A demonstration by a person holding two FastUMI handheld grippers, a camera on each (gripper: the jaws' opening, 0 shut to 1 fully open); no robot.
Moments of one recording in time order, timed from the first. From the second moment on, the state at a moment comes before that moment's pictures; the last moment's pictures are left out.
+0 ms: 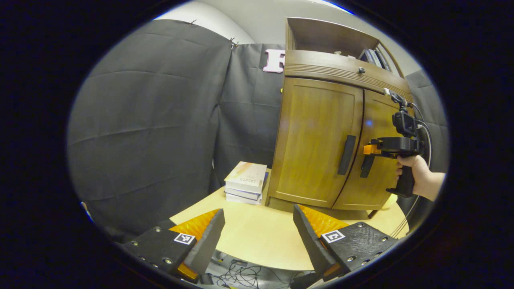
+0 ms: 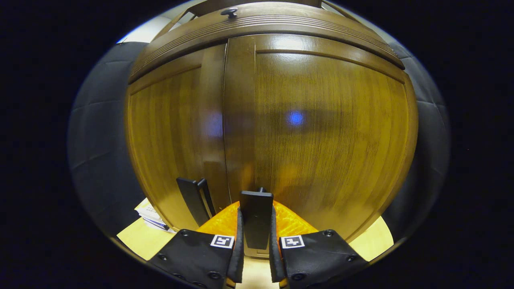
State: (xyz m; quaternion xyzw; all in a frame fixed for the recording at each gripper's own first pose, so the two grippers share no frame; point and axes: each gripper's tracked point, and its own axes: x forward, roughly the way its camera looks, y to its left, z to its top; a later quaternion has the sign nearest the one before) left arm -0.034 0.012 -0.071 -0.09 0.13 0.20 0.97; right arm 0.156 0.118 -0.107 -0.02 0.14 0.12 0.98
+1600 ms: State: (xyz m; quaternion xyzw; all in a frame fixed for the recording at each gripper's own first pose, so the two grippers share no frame) left arm -0.024 -0.049 -0.030 -0.08 0.07 0.06 0.99; right arm 0.015 0.034 -0.106 -0.01 0.14 0.24 0.96
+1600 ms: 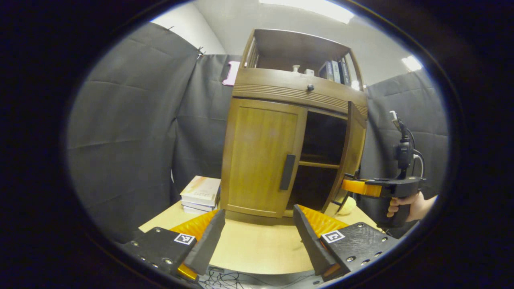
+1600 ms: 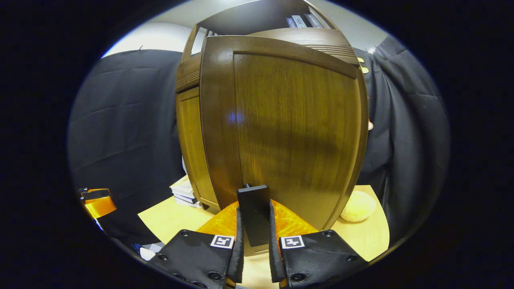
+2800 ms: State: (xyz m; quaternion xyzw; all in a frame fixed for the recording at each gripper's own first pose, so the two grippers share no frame) left arm -0.012 -0.128 -0.026 -0.07 0.06 0.05 0.99; right arm -0.026 -0.120 -0.114 -0.01 0.15 0.27 0.95
